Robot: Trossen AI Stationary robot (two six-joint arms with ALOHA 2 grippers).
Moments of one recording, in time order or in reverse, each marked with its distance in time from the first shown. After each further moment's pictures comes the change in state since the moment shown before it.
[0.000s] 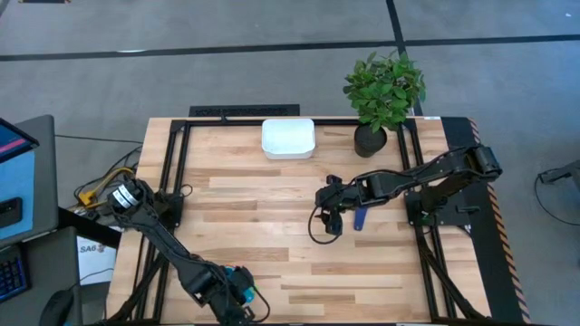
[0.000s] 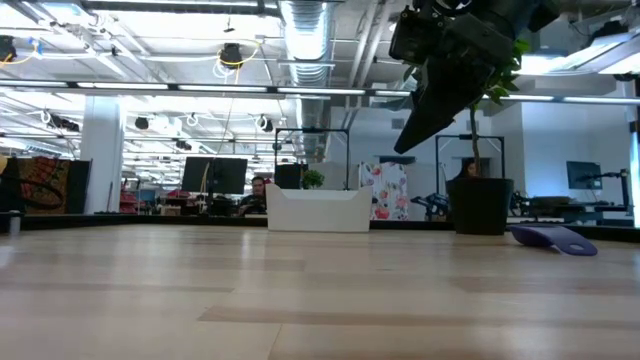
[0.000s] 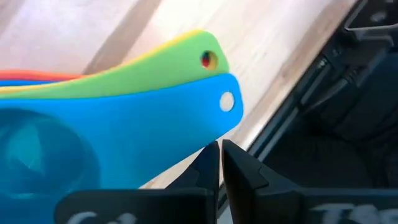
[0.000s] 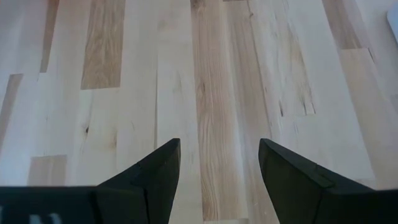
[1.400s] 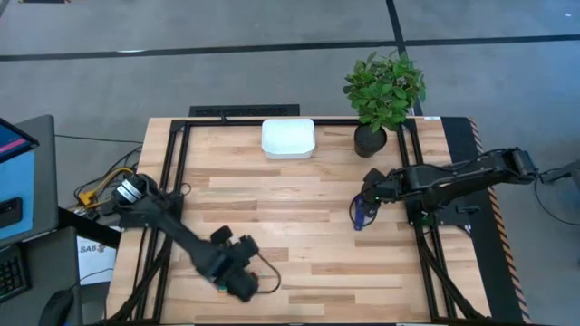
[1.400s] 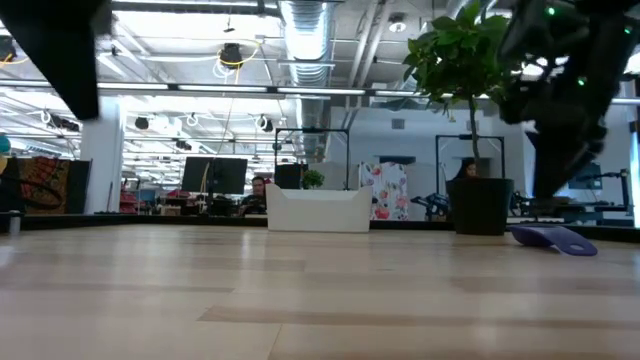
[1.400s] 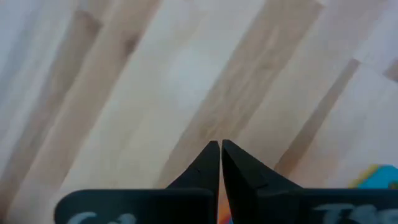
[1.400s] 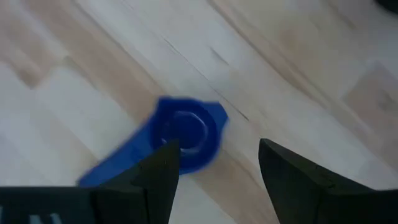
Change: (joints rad) left arm 0.152 -0.010 0.128 -0.511 -0.259 0.313; right arm -0.082 -0.449 -0.365 -0.471 0.158 0.647
